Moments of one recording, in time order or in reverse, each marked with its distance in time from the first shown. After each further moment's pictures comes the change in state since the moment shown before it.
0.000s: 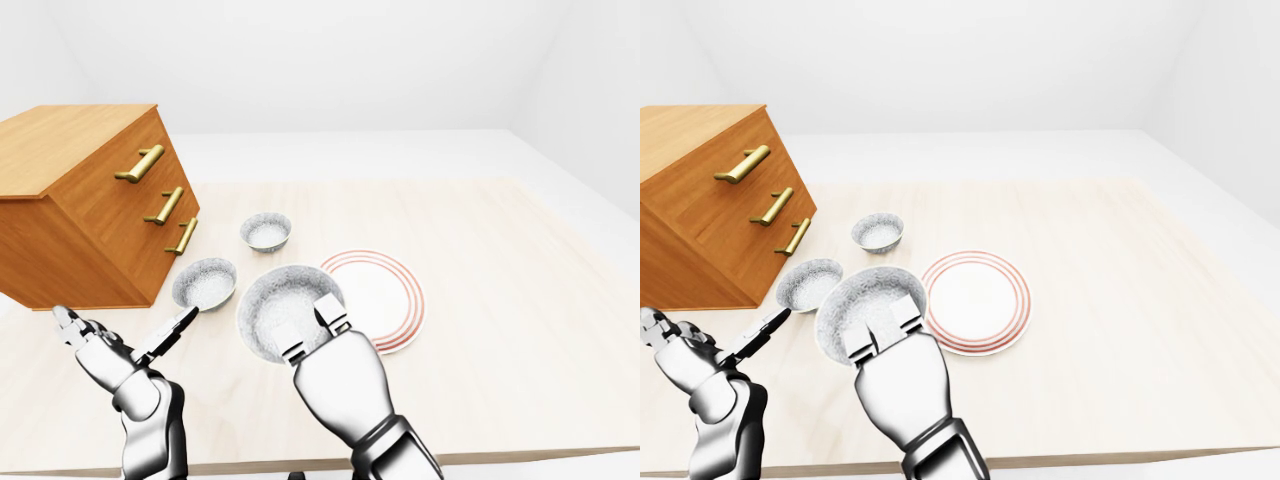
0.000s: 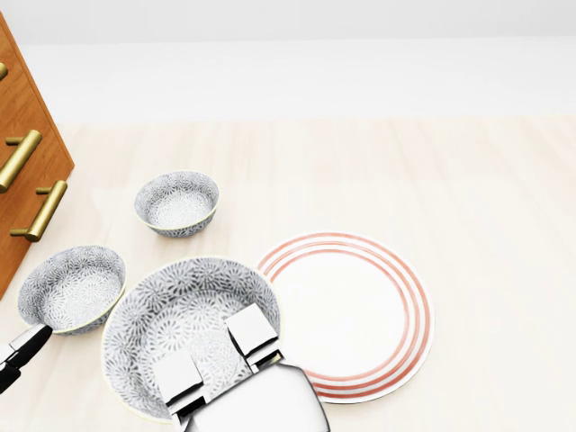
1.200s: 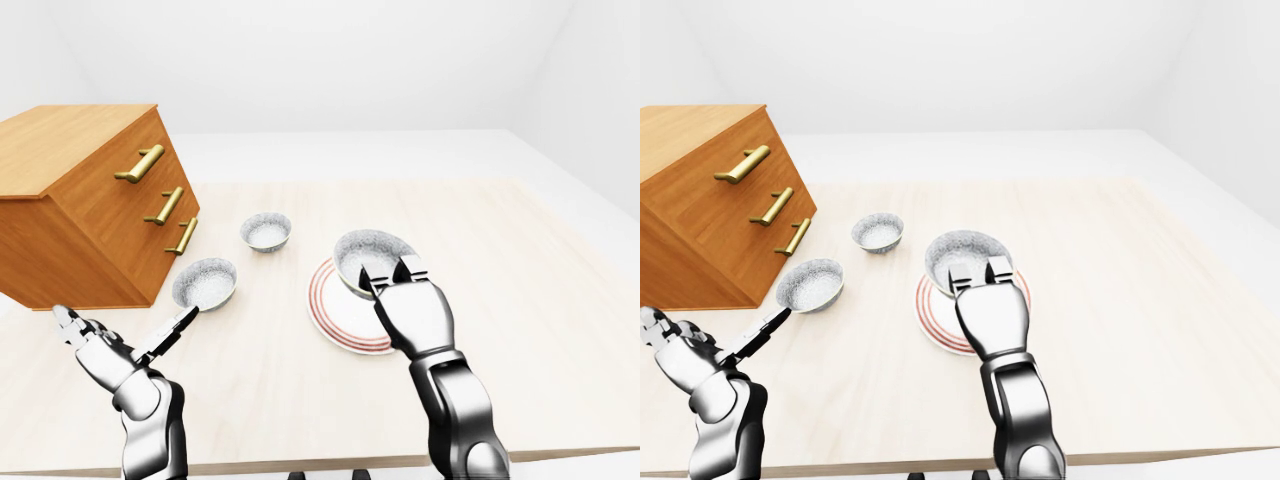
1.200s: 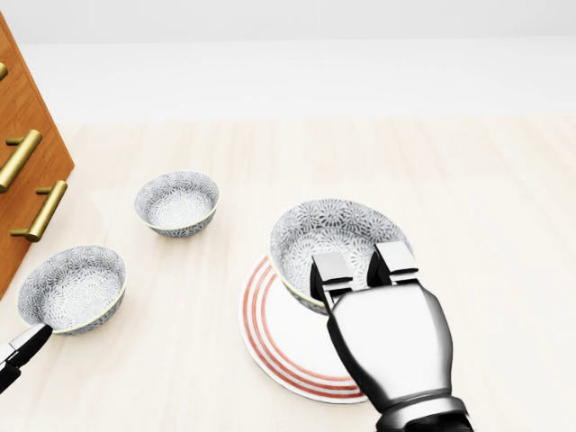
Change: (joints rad) left arm -0.001 0.002 -0.002 -0.001 -0.001 0.001 0.000; right arm -0.123 0.055 -0.512 0.087 0.249 0.000 -0.008
